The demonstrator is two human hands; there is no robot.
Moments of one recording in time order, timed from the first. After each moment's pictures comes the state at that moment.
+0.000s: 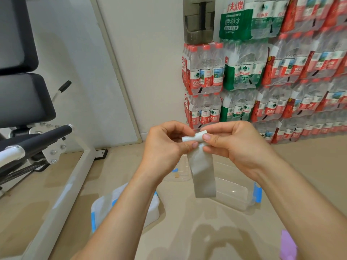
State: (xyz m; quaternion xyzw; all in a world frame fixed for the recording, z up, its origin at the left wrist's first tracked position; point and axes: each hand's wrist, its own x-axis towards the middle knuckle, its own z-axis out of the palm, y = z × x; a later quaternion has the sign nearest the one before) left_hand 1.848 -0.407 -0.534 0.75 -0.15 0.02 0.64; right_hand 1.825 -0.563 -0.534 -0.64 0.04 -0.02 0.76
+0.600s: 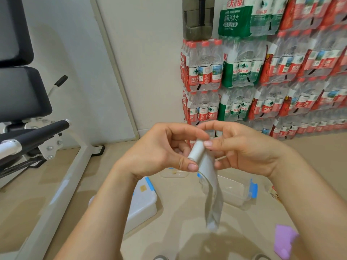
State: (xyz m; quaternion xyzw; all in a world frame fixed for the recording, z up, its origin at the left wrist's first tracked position) left_hand 1.840 -0.379 -0.512 0.74 -0.32 -0.19 0.56; right_hand 1.816 -0.580 -0.526 -0.63 -0.08 0.21 0.74
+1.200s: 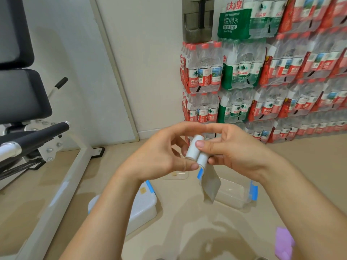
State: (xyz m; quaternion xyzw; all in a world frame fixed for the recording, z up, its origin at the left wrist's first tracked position) left_hand 1.839 -0.384 -0.517 0.82 -0.31 -0.12 0.46; right_hand 1.817 -0.564 -0.533 -0.69 -0.05 0.10 0.71
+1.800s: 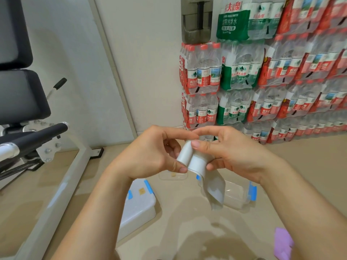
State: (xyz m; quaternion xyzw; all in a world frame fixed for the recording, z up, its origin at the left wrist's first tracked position) left_hand 1.848 -0.373 -0.514 0.83 -0.29 -0.11 0.46; right_hand 1.814 -0.563 -0.530 -0.71 -0.04 0.12 0.70
